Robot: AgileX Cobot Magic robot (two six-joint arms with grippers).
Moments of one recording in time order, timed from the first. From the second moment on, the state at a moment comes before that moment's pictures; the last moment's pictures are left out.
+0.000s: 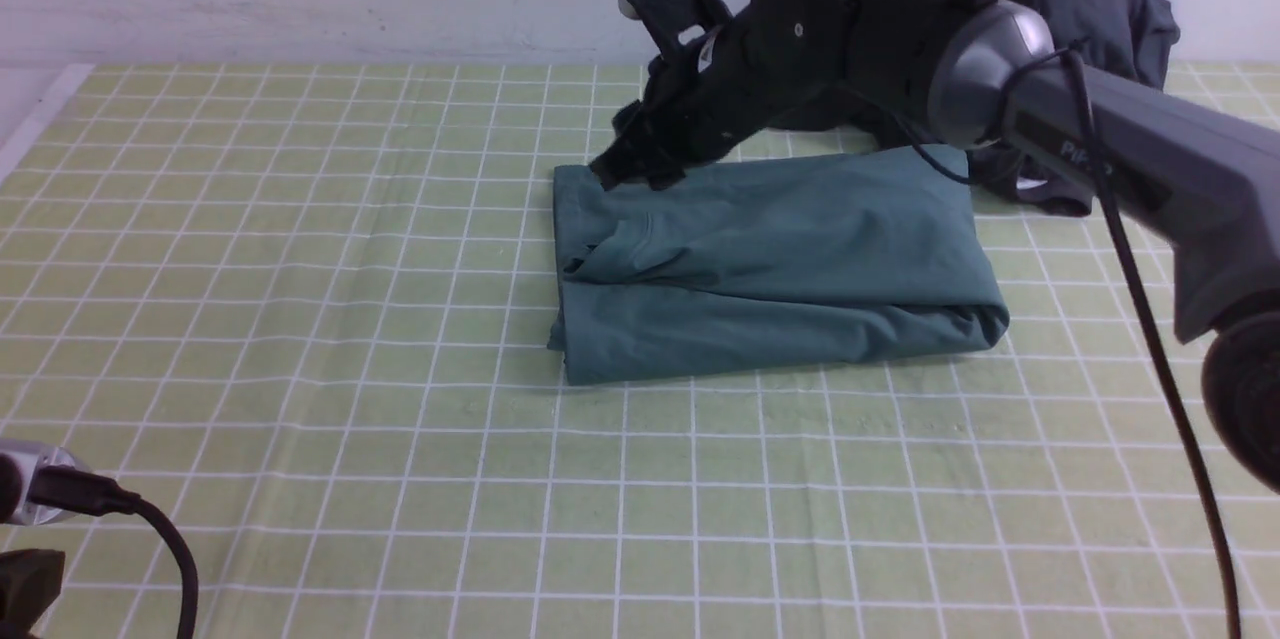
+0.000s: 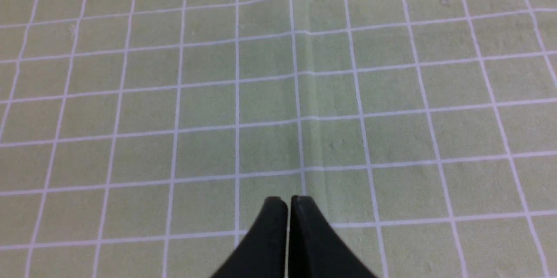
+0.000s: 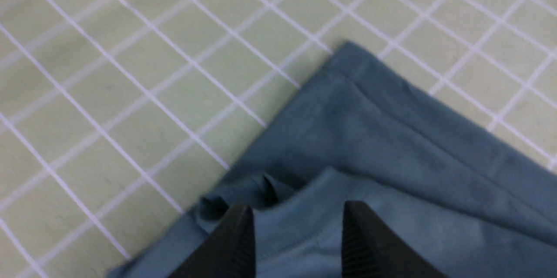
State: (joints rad) right arm 0.52 2.26 -2.08 0.10 0.84 -0.19; left arm -0.21 0.54 -0.41 0.23 0.66 -0.23
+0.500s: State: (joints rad) right arm 0.56 2.41 -2.08 0.28 0.65 -0.17; left arm -0.21 0.54 -0.41 0.24 0.61 -0.23
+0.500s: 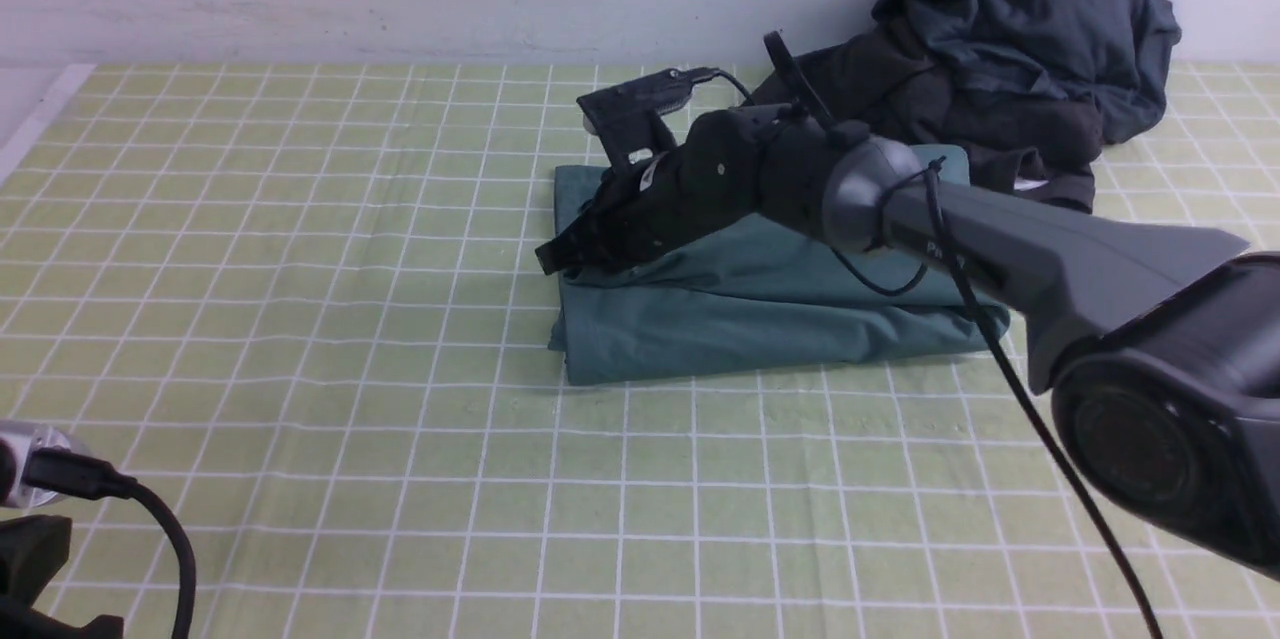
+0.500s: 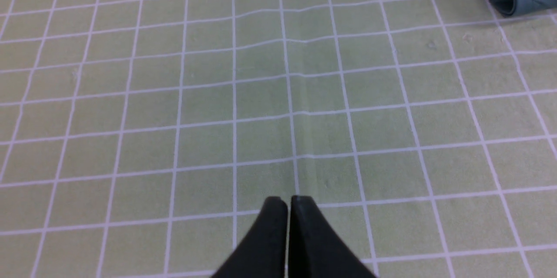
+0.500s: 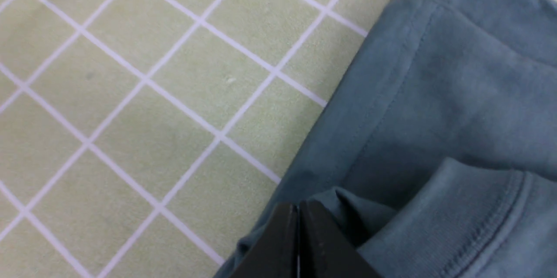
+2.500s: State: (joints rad) right arm 0.56 2.39 -2.13 0.34 0.80 -0.43; left arm -0.21 0.41 -0.41 0.25 0.61 -0.23
